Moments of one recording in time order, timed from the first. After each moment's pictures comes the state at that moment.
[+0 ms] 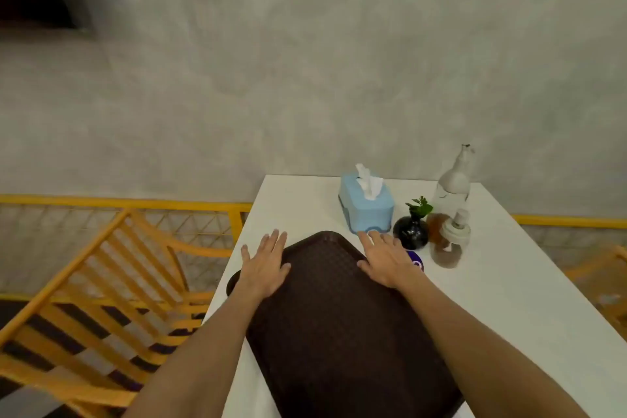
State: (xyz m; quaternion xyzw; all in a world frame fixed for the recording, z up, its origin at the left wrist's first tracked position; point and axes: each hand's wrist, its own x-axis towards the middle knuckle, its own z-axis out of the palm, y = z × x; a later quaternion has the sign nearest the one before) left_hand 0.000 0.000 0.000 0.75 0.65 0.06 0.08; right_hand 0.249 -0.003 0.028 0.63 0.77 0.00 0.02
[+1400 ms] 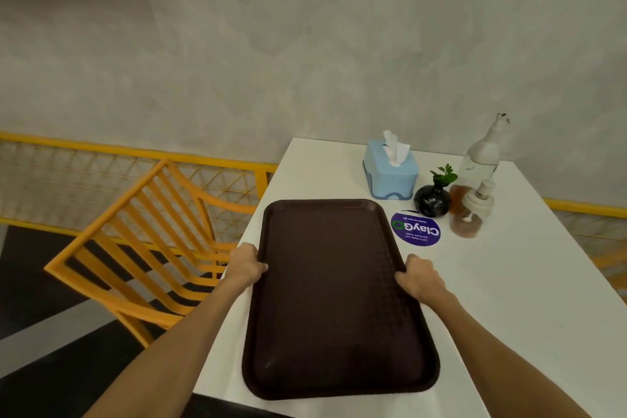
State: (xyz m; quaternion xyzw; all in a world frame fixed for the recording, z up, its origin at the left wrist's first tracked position) left_hand -0.051 -0.090 -0.027 0.49 0.79 0.21 0.29; right_hand 0.267 -0.084 -0.025 0.77 0.60 -0.22 -0.05
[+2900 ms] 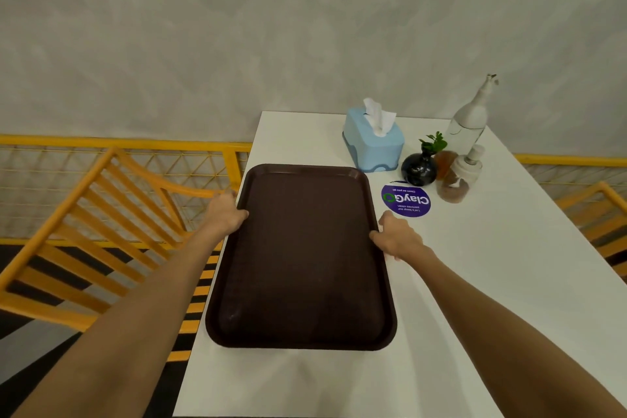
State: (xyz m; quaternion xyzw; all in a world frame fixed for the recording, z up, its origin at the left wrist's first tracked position) left_hand -0.095 0.004 -0.008 0.58 0.75 0.18 0.26; right_hand 0.213 -0.056 -0.006 0.79 0.57 -0.23 -0.04
